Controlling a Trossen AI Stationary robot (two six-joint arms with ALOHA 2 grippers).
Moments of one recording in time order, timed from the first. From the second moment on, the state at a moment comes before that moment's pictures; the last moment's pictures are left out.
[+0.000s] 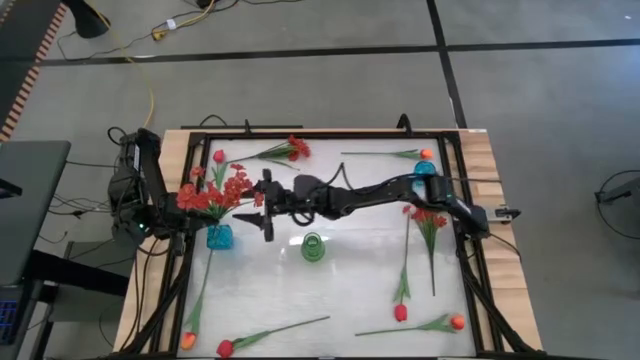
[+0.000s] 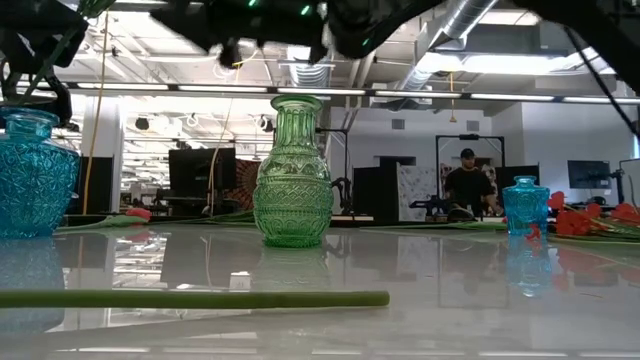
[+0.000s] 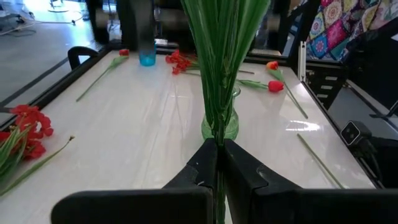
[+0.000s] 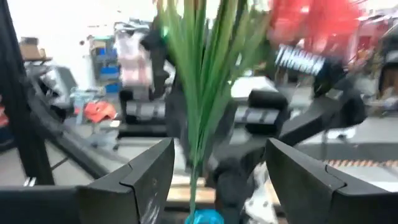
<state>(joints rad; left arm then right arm) -1.21 0.33 0.62 -1.03 -1.13 -0.81 0.00 2.28 1.80 0.64 -0.12 0.07</state>
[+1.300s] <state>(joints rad) -1.21 0.33 0.62 -1.04 -1.14 -0.83 -0.01 2.53 2.13 0.65 -0.20 0.08</state>
